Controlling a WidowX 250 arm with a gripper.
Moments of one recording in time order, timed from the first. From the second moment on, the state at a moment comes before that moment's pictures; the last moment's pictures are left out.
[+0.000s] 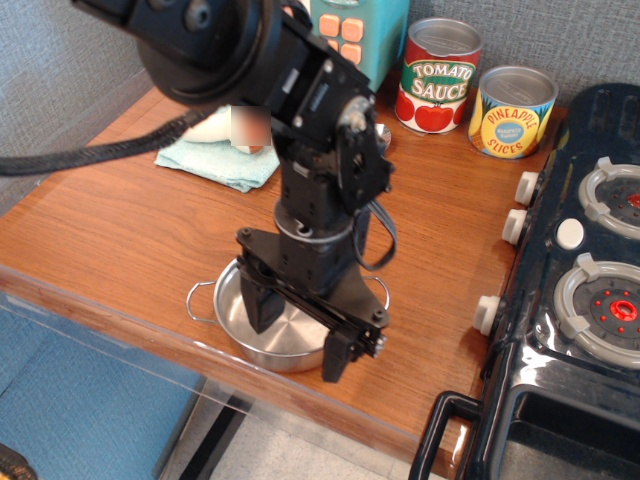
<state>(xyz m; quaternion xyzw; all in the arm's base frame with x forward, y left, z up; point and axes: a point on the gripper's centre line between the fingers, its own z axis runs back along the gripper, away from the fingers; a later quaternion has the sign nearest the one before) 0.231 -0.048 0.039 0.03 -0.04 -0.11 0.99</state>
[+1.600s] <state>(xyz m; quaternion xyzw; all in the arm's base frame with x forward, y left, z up) 0.288 -0.005 0.060 0.01 -0.04 -0.01 1.00</state>
